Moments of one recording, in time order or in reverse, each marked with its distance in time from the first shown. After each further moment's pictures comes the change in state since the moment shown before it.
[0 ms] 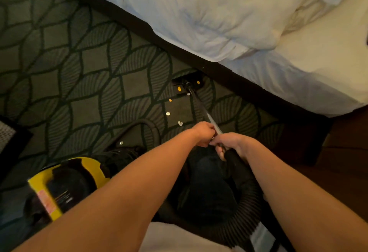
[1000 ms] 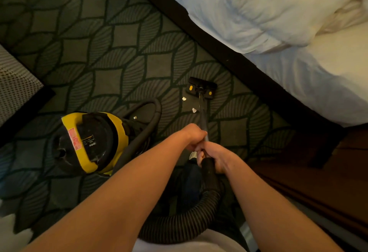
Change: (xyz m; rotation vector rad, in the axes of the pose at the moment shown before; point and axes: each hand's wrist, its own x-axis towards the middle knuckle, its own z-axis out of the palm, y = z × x) left_hand -0.082 -0.128 0.014 -0.213 0.168 -0.151; right_hand -0.009 0.096 0.139 0.424 -0.148 0.066
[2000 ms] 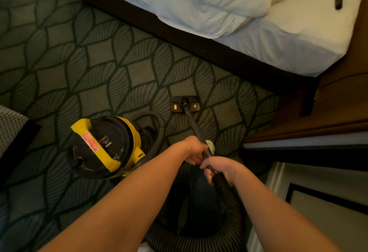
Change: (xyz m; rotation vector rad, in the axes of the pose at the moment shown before) left_hand -0.067 -0.134 0.006 0.303 -0.225 0.015; right_hand -0.002 0.173 0.036 -0.082 0.105 0.034
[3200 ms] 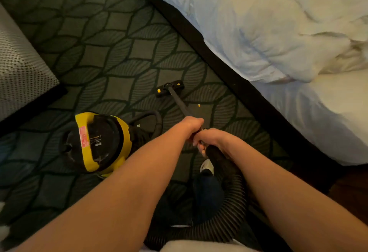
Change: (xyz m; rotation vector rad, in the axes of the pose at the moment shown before) left_hand 0.036 0.150 -0.113 -0.604 0.431 -0.034; right_hand -0.063 -0.241 -0.002 -0.745 0.048 -0.218
